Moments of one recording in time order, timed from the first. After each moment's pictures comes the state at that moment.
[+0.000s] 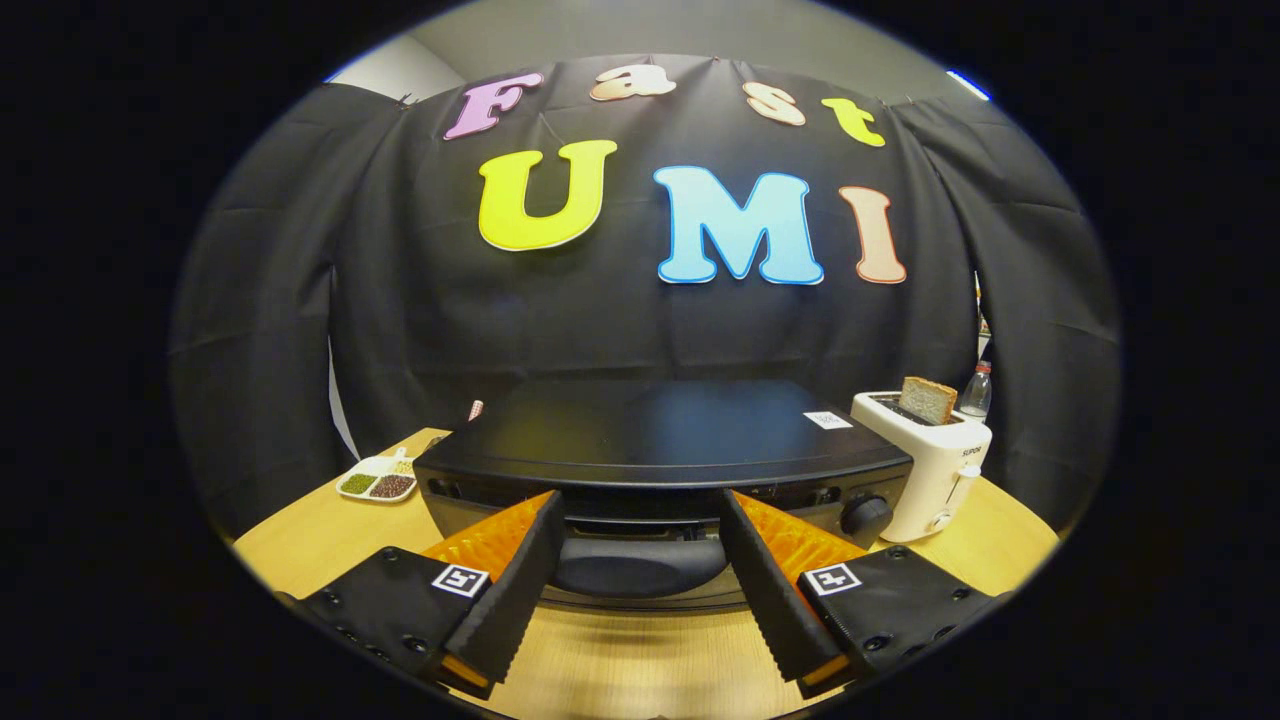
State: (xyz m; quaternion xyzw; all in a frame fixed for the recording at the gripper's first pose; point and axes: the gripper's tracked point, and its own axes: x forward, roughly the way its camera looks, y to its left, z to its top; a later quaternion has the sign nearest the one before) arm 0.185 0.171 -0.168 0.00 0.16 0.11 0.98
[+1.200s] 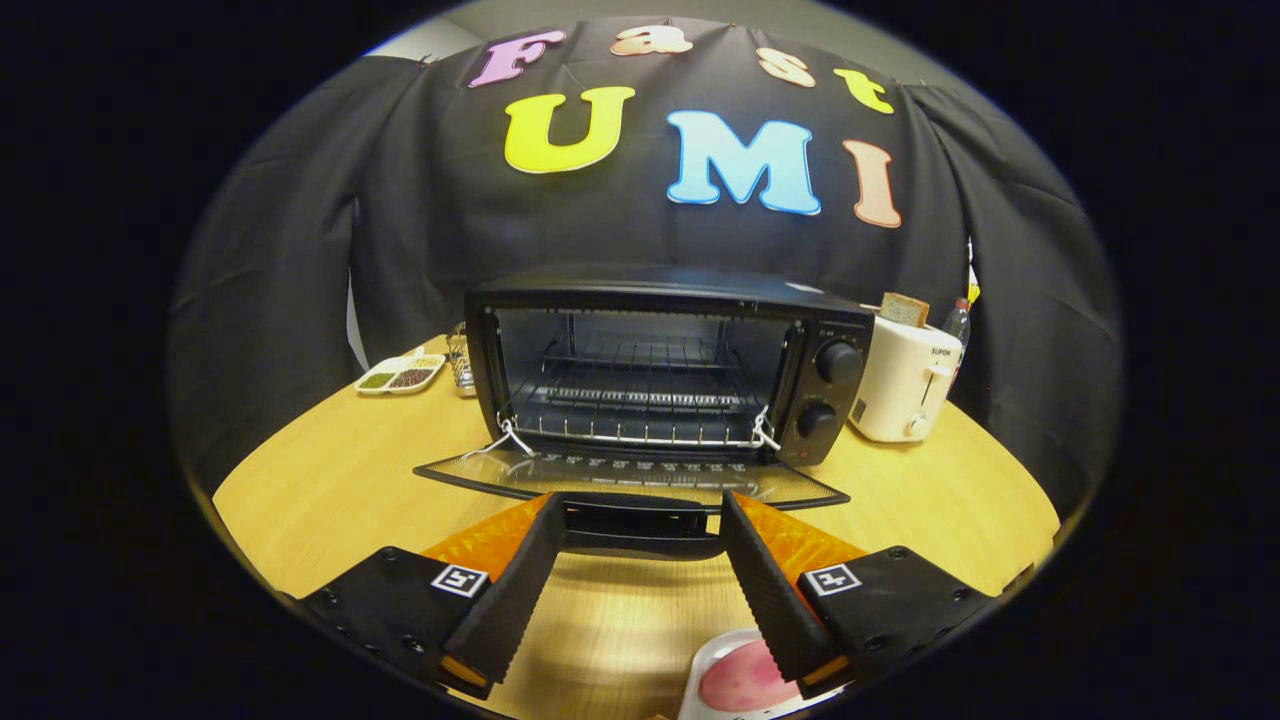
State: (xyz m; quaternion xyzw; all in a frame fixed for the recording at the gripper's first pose) arm 0.076 0.154 -0.254 -0.02 0.28 0.11 0.95
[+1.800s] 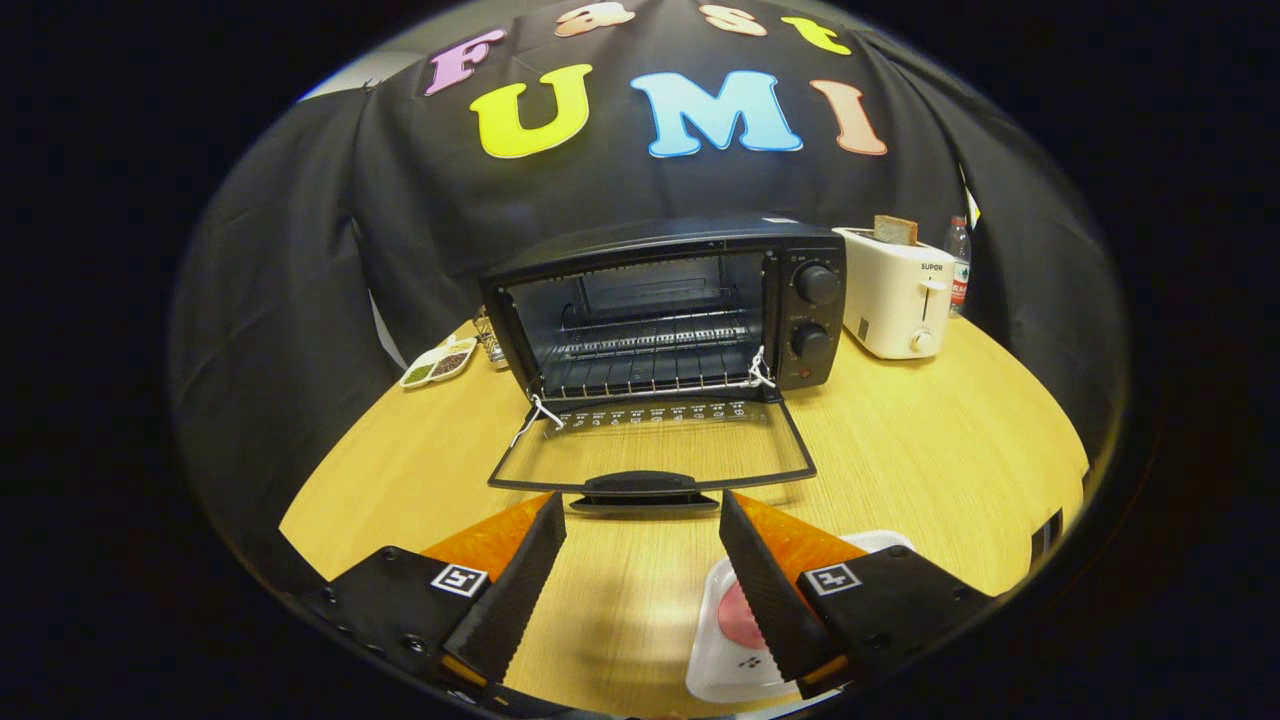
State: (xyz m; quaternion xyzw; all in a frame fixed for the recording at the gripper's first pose) arm 0.017 0.129 -0.227 0.06 0.35 0.15 0.92
